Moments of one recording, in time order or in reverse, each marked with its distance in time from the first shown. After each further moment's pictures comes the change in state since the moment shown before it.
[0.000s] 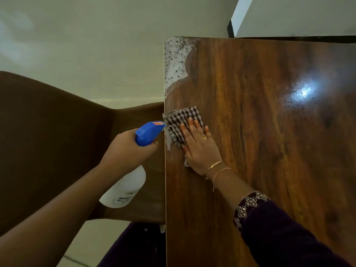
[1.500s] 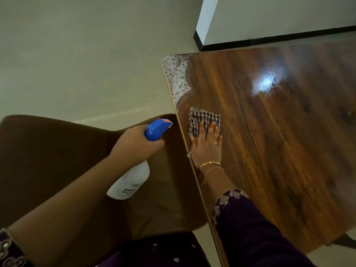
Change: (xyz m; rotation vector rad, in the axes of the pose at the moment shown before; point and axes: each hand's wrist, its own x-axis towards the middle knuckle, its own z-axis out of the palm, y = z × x) left_hand 0.055 -0.026 -0.085 0.057 -0.197 0.204; right_hand 0.040 -0.078 0.001 0.106 0.098 0.708
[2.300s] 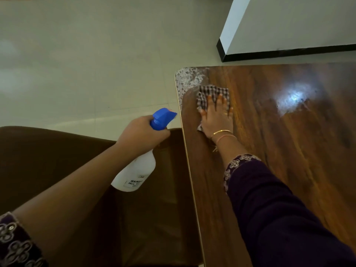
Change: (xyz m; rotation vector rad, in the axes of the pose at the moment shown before) left_hand 0.084 0.021 -0.002 -0.011 0.098 -0.126; right_hand 0.170 -0.012 -0.038 -0.018 0.036 -0.178
